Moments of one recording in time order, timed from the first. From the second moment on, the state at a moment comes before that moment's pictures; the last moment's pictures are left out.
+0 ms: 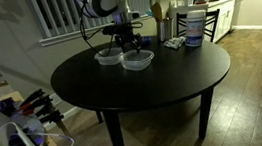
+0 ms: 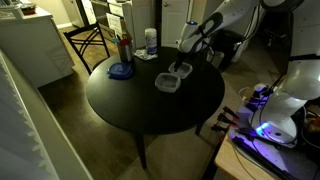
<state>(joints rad) -0.20 0.48 0.05 -2.05 0.03 2.70 -0.36</state>
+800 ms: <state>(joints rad) -0.18 0.47 0.06 -2.04 0.03 2.67 -0.34</state>
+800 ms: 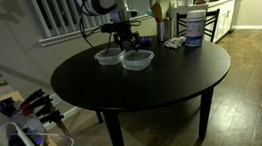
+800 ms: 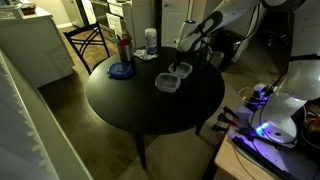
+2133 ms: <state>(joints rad) -0.18 0.50 0.04 -2.03 0.03 2.67 -0.34</state>
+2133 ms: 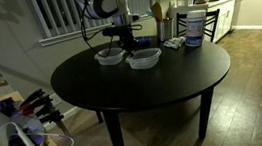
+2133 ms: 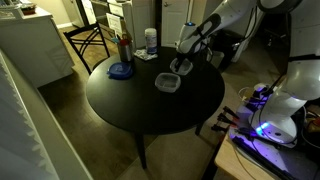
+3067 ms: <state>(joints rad) -0.08 0.38 0.06 -2.02 0.01 2.67 -0.32</state>
